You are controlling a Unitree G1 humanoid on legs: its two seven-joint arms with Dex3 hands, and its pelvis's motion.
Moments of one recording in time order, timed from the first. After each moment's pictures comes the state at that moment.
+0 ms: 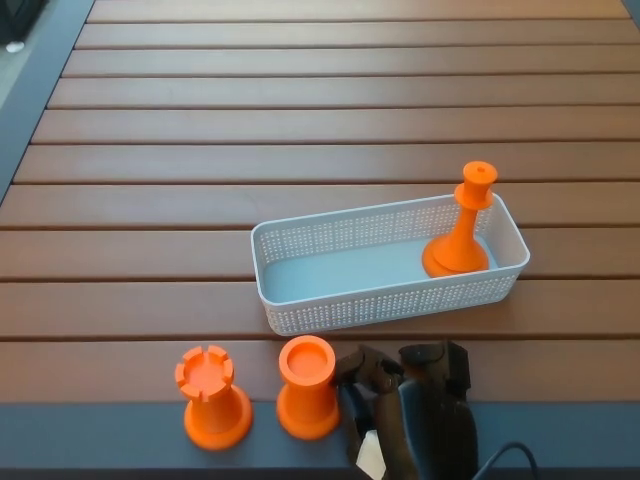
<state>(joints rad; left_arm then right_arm) 0.22 0.01 0.28 1.16 -0.17 -0.50 -0.17 0.00 0.02 0.67 0.18 -0.69 0.31 -0.68</state>
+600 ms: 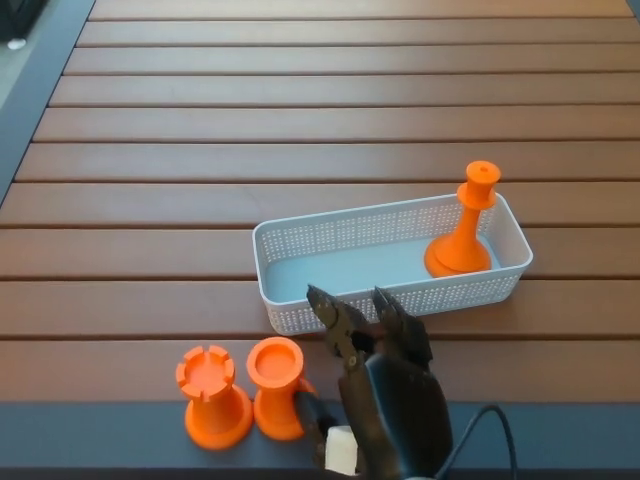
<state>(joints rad) 0.22 0.00 0.30 1.17 -0.18 -0.50 -0.19 -0.03 -0.05 0.80 -0.12 -0.68 0.49 -0.48</state>
